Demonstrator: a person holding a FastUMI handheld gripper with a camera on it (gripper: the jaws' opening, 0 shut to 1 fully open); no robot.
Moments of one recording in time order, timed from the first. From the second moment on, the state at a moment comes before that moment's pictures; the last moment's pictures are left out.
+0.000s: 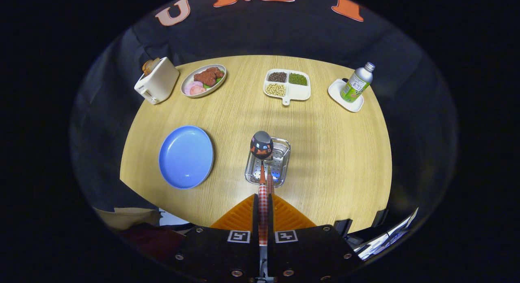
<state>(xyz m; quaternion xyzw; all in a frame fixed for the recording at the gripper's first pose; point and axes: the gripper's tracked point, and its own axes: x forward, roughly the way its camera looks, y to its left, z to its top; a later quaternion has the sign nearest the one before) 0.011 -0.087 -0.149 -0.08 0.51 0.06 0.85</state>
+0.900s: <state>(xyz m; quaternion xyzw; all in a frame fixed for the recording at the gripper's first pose) 0.027 -0.094 -0.180 -0.09 0.66 0.06 0.75</state>
